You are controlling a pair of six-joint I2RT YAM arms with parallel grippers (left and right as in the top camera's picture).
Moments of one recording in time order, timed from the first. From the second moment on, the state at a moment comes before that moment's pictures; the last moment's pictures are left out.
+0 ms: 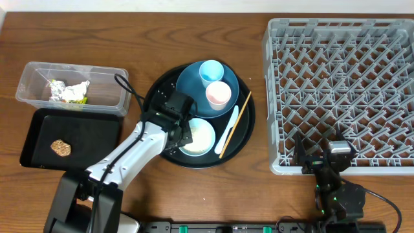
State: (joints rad) left arm -0.43 1.56 0.89 -0.71 -0.05 -0.65; right arm 0.07 0.01 0.01 -0.07 0.00 -0.01
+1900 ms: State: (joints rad) left arm -0.27 1.29 0.98 -0.83 0.01 -0.43; right arm 0.07 0.01 0.01 -0.07 0.00 -0.01
